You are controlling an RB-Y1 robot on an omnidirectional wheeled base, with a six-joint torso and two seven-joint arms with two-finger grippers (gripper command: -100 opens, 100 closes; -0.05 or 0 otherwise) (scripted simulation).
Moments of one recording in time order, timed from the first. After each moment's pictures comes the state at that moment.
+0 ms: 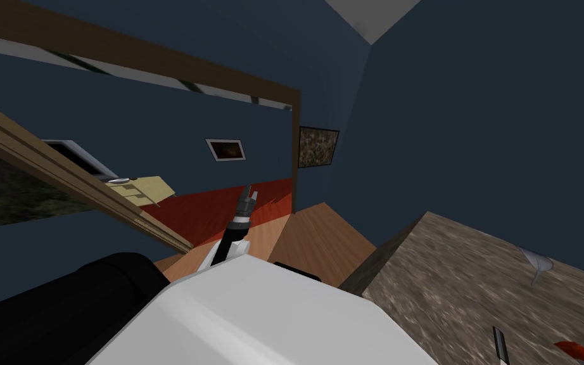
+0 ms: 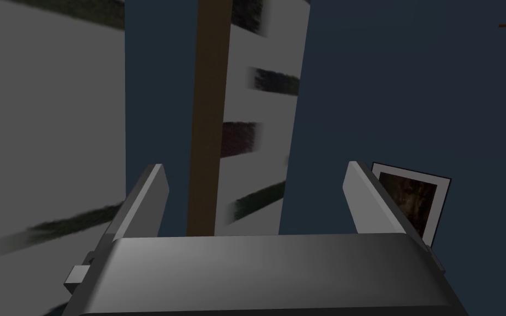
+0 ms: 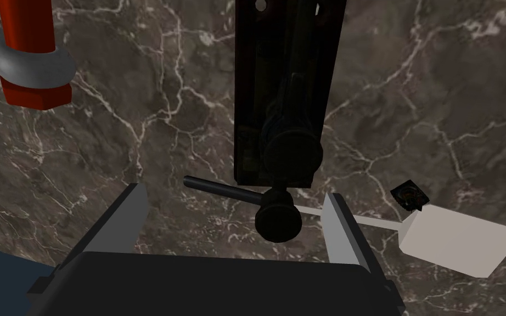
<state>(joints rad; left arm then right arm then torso) 0.54 0.01 0.06 -2.28 -0.09 -0.43 0.03 0.90 -1.74 -0.02 -1.17 0.96 -0.76 -0.07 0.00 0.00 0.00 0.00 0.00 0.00</state>
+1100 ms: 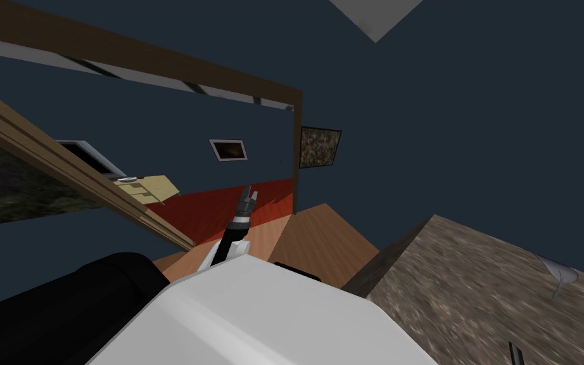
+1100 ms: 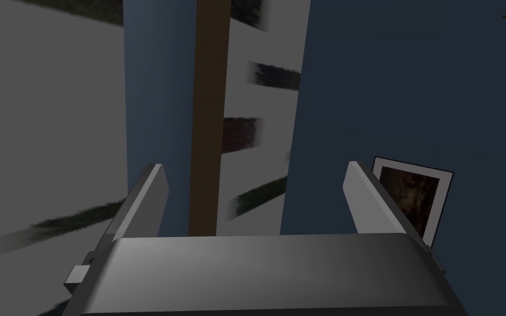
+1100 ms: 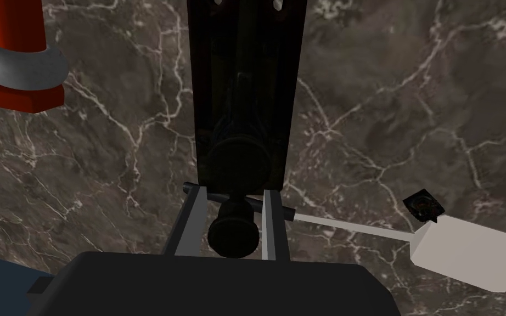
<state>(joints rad) 0.54 0.01 0.06 -2.28 -0.09 -0.43 0.03 0.87 -1.70 0.02 -1.16 0.98 -0.74 -0.05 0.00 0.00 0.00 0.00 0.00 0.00</state>
